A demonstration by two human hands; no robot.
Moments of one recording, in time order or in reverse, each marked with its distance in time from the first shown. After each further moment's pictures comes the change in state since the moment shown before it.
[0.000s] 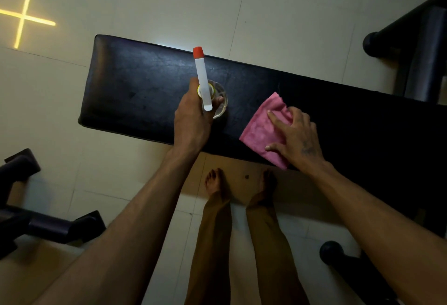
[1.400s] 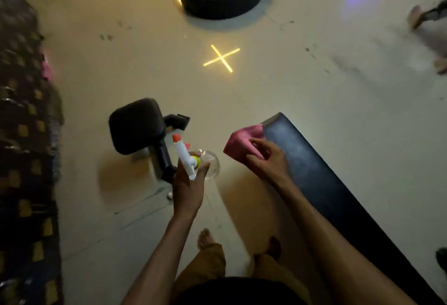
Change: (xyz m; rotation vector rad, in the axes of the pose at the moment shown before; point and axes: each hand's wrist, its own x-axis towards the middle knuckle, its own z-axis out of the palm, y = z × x) left_hand -0.367 0.125 -0.234 -0.401 0.983 -0.544; right_hand -0.199 -0.290 -0.235 0.663 -0.141 -0.729
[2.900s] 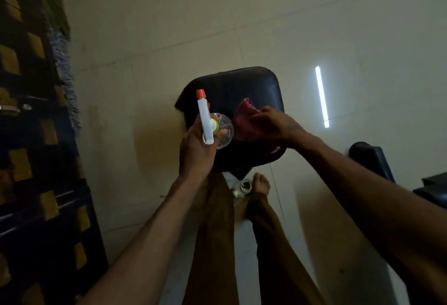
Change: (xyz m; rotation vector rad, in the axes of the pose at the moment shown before) left_hand 0.609 -0.307 -0.261 0.154 -0.030 -0.237; right_hand 0.454 -0.086 0.620 -0.746 -0.904 -0.107
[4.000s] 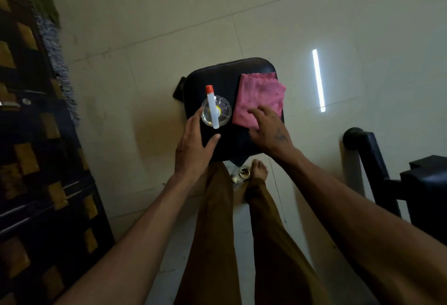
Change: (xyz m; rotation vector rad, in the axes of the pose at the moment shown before) left_hand 0.005 -0.023 -0.018 0.217 -0.164 0.088; right_hand -0.020 -0.046 0.029 0.140 0.327 0.147
